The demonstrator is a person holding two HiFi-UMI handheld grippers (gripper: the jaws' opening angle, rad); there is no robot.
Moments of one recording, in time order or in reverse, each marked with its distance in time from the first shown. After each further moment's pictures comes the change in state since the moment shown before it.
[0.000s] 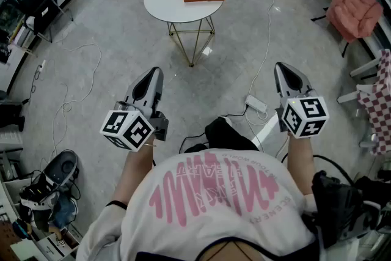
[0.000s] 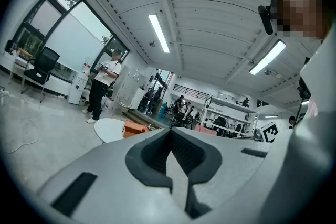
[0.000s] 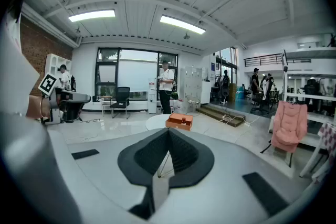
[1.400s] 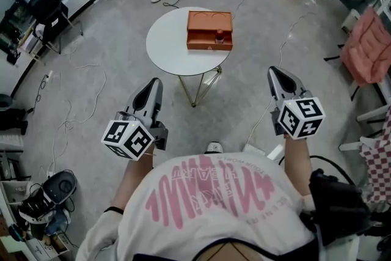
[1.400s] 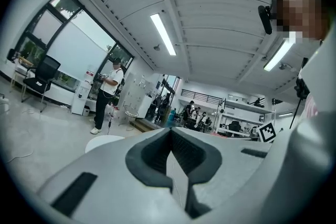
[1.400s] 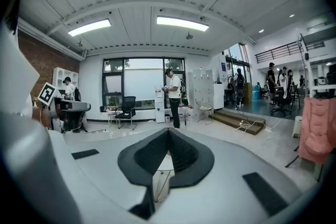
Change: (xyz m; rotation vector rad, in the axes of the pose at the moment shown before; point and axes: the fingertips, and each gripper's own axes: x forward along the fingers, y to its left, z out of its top) left arm 0.228 0.080 0.076 0.042 -0.077 0.087; right arm 0.249 -0.129 0.105 0.037 -0.083 0.155
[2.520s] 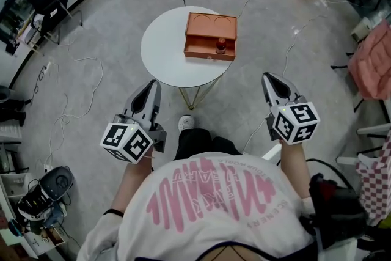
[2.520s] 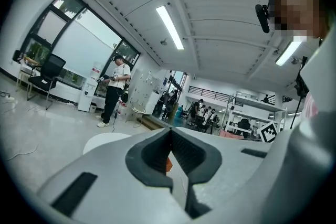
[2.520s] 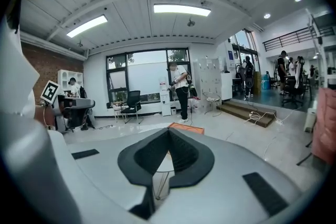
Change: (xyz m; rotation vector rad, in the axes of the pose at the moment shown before) left arm 0.097 0.050 -0.013 -0.020 0.033 0.086; right arm 0.112 -0.049 -0.020 0.026 0.090 0.098
